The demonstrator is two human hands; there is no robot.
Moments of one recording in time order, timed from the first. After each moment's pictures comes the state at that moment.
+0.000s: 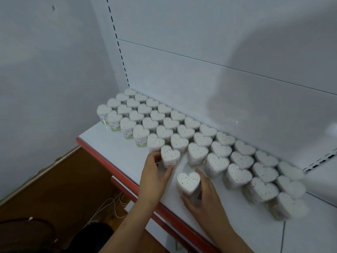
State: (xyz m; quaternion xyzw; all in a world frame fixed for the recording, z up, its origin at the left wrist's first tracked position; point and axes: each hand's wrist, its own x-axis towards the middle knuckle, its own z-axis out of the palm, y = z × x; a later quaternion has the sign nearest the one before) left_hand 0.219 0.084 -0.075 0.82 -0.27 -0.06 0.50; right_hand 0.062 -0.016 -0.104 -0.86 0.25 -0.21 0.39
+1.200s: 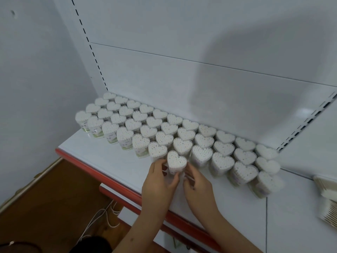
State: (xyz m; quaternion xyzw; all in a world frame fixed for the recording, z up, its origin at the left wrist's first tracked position) left_hand 0.172 0.077 -0.072 0.83 -0.34 -0.05 0.44; right_hand 0.067 -0.001 -0.059 -0.74 0.37 -0.23 0.51
